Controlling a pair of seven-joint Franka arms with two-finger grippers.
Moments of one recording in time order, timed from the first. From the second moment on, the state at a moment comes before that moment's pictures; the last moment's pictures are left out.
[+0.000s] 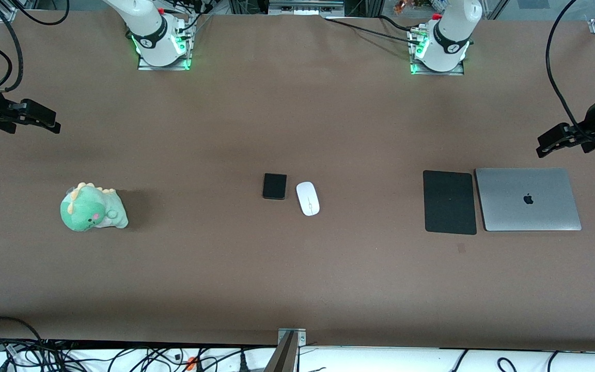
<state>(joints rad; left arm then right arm) 0.02 0.06 0.01 -1.60 0.03 1.67 -0.11 0.15 0.06 -0.17 -1.54 0.02 1.53 -0.03</state>
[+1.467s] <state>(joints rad) 0.01 0.09 -0.01 -1.60 0.00 1.68 -0.18 0.15 0.06 -0.17 -1.54 0.02 1.54 -0.03</state>
